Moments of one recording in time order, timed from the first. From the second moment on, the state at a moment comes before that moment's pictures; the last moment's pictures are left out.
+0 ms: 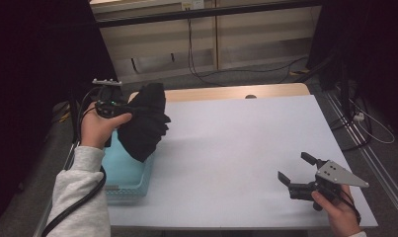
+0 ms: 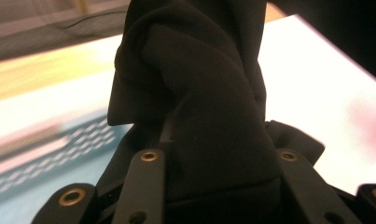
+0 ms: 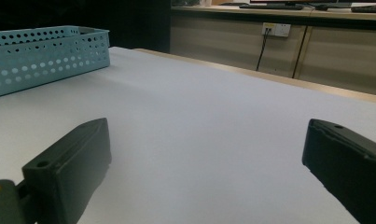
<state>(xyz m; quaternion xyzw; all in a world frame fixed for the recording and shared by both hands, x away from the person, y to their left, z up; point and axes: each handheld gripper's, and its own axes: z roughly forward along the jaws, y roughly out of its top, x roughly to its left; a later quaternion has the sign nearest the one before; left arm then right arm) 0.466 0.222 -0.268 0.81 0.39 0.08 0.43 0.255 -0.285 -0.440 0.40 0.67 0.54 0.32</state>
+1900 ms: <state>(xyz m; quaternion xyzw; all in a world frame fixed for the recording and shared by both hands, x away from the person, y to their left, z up) 0.434 0.104 -0.406 0.84 0.32 0.05 0.43 0.293 -0.259 -0.445 0.41 0.70 0.50 0.30</state>
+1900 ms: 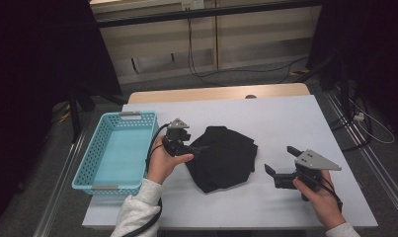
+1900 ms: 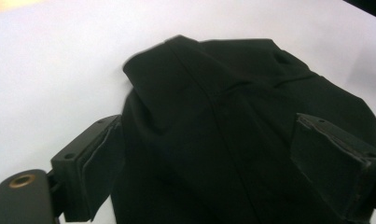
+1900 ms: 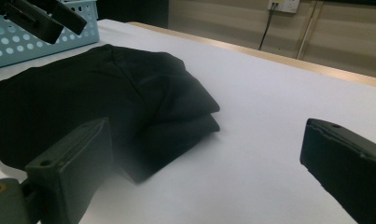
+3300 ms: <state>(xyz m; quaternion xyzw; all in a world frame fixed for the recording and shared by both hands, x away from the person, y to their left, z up) 0.429 0.116 -0.406 0.83 0.35 0.08 0.43 0.335 -0.188 -0.460 0.36 0.80 0.45 0.16</state>
